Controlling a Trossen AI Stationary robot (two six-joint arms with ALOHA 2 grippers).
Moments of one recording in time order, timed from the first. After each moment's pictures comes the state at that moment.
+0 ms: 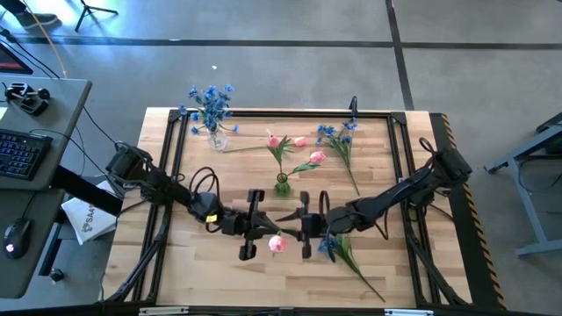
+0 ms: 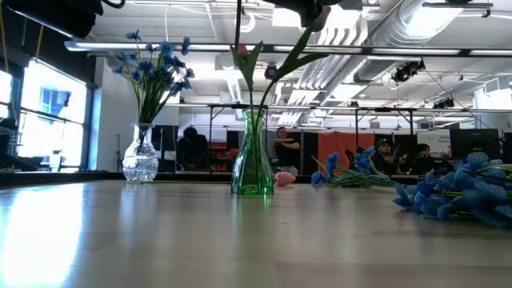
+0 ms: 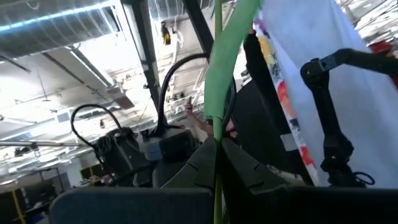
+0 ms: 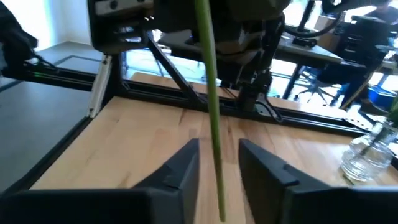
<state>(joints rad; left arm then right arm) -0.40 1.71 0.74 1.43 -0.09 0.45 0.42 1.69 0.95 0.57 0.39 -0.11</state>
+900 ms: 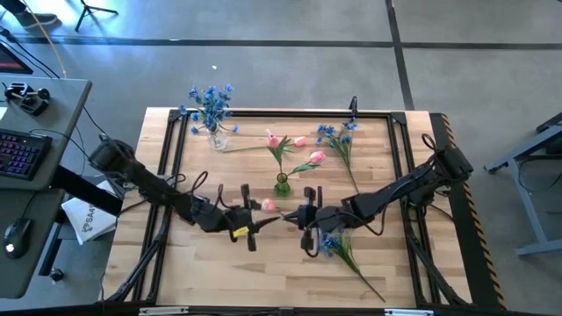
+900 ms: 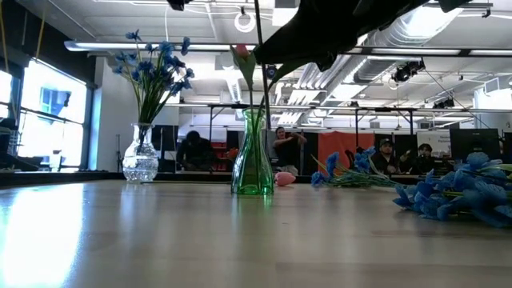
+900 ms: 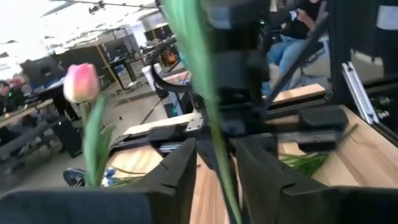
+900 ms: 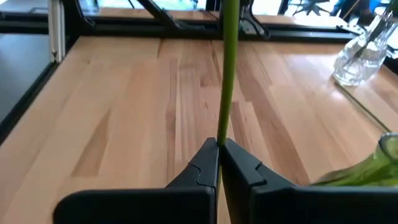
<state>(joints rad) -0.50 1.52 0.74 0.75 -0.67 0.28 0.38 1.67 0.95 0.24 0.41 0.14</state>
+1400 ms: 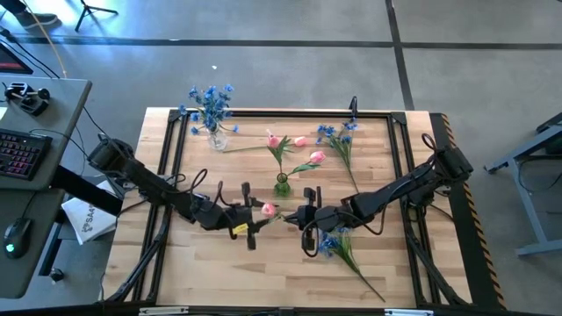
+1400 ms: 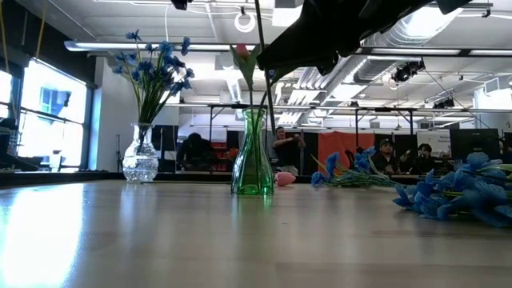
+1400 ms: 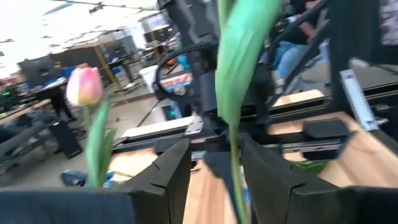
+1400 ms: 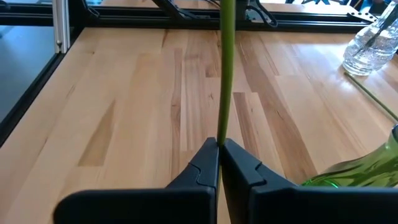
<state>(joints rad) -0.48 1.51 0.74 0.75 -0.64 0.27 0.37 1.67 0.95 0.21 0.37 0.16</state>
